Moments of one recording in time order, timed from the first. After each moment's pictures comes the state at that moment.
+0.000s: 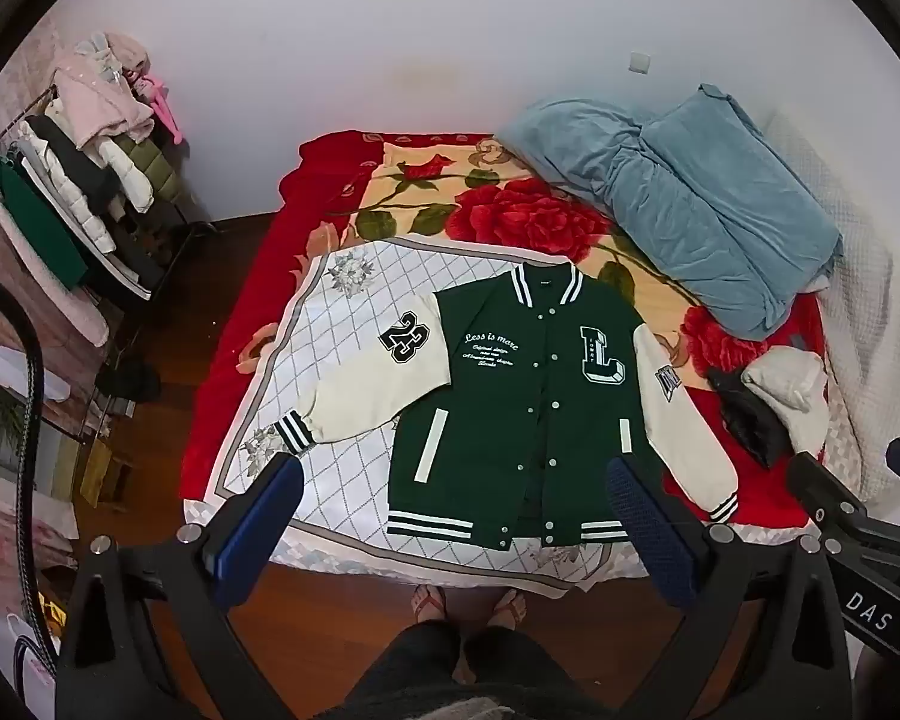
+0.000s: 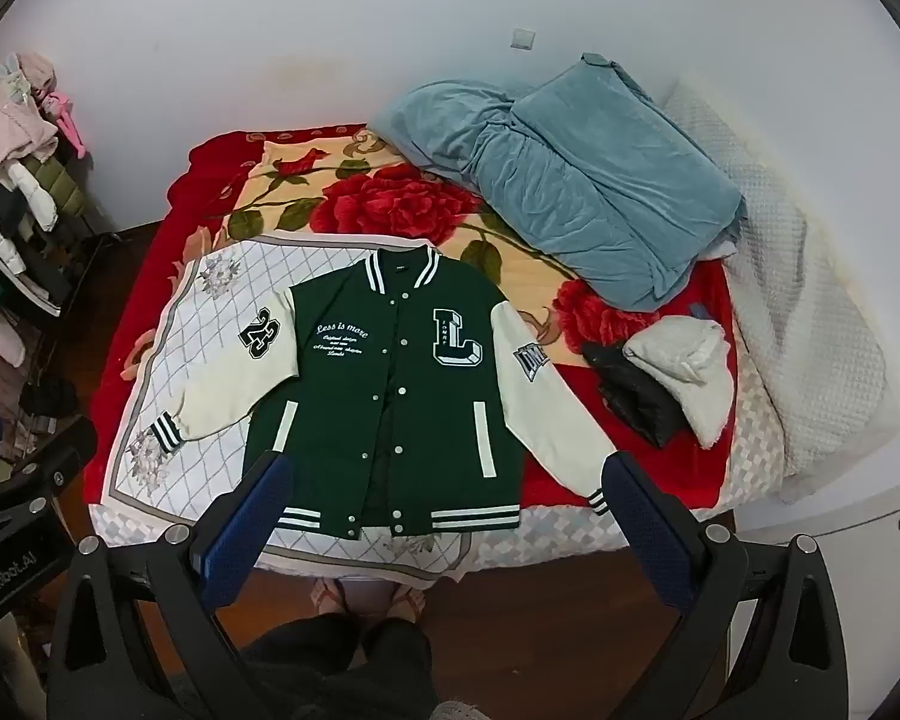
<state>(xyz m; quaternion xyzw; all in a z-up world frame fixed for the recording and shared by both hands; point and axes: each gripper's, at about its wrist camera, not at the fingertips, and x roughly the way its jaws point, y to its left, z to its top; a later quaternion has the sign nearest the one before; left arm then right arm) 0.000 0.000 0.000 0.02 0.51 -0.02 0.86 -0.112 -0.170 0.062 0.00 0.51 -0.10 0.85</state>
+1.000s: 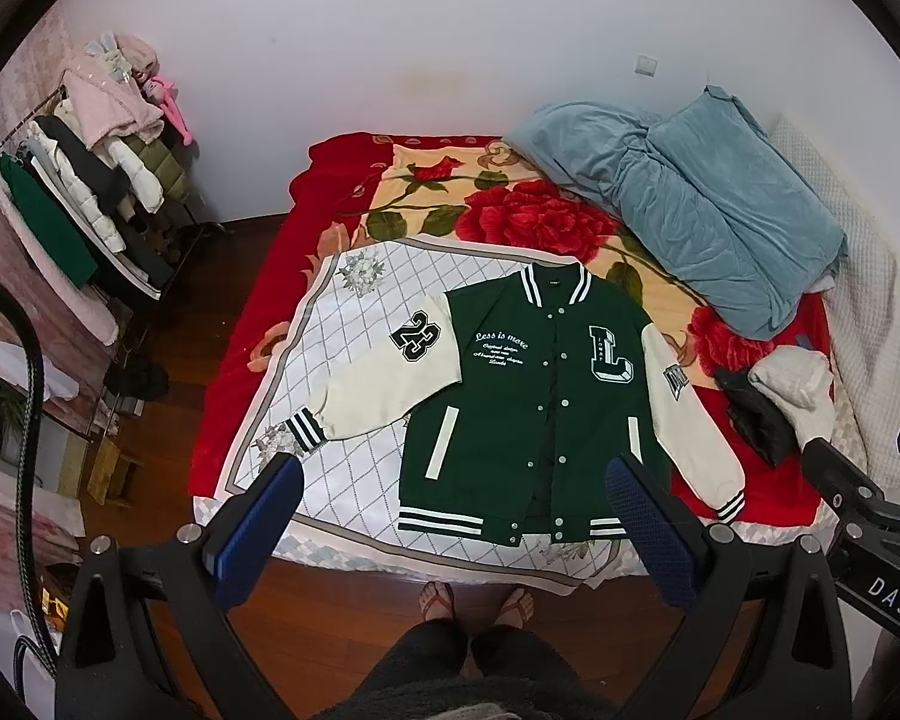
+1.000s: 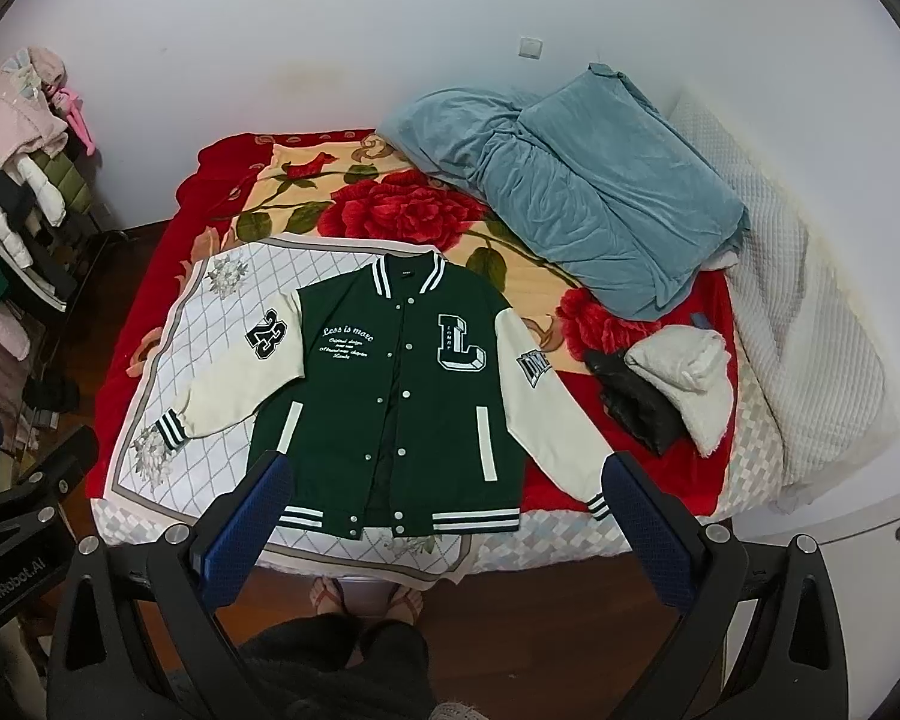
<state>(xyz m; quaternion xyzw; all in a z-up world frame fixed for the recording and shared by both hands) -0.005 0.016 0.003 0.02 0.50 -0.02 0.86 -0.112 -0.164 0.077 -0.01 0.51 -0.10 0.86</state>
